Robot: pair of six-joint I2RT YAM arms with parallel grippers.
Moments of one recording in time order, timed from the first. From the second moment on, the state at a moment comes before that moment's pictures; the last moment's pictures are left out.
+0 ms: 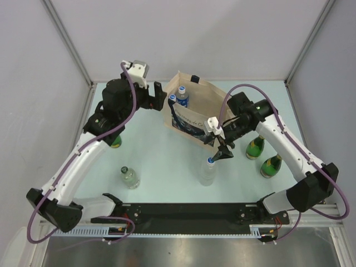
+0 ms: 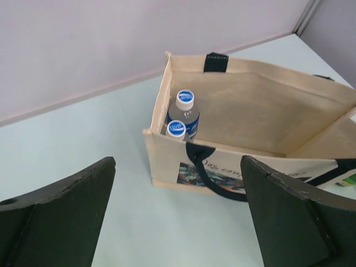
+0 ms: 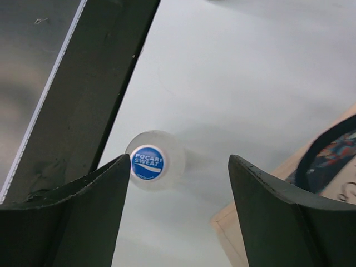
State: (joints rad) left arm -0.51 1.23 1.40 -0.35 -0.04 -0.05; right arm 0.48 1.43 1.48 -1.33 -0.97 -1.33
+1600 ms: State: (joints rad) left arm -0.49 1.03 1.20 -0.36 -0.12 -0.12; right arm 0.59 1.45 1.41 -1.28 -0.79 -1.21
